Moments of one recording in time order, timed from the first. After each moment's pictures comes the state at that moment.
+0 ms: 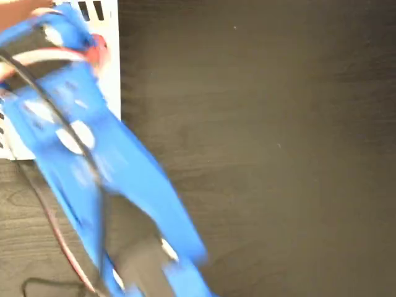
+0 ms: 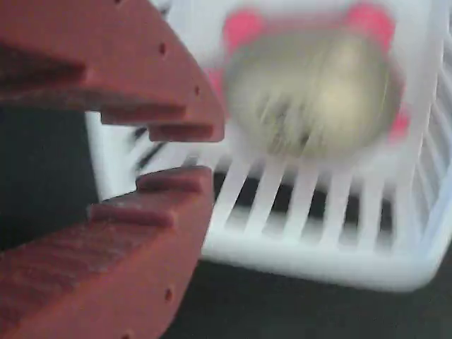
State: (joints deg) arm -18.1 78.0 57.0 78.0 7.9
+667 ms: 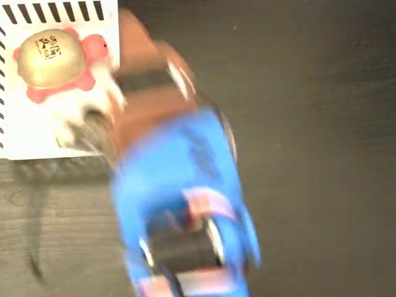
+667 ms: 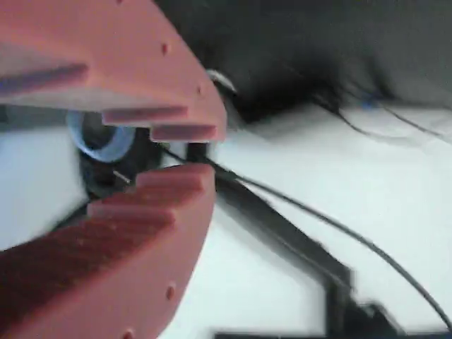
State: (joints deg) arm -4.3 143.7 123.7 46.5 0.3
